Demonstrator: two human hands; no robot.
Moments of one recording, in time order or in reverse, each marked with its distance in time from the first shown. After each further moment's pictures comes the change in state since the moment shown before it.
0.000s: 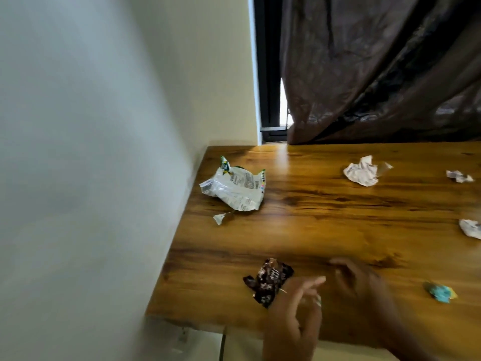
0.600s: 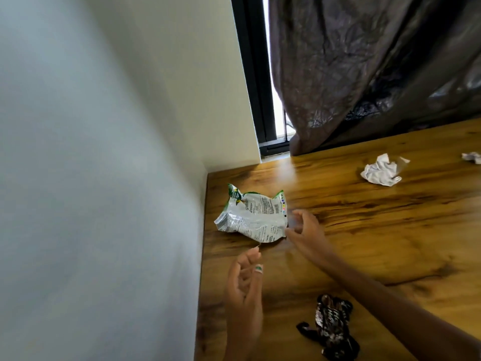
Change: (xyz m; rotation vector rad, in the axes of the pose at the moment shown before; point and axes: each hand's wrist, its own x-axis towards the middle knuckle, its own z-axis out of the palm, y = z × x) left_hand 0.112 -0.059 -0.135 -0.286 0.222 -0.252; right_hand 0.152 -0.117 0.110 0.352 0.003 0.252
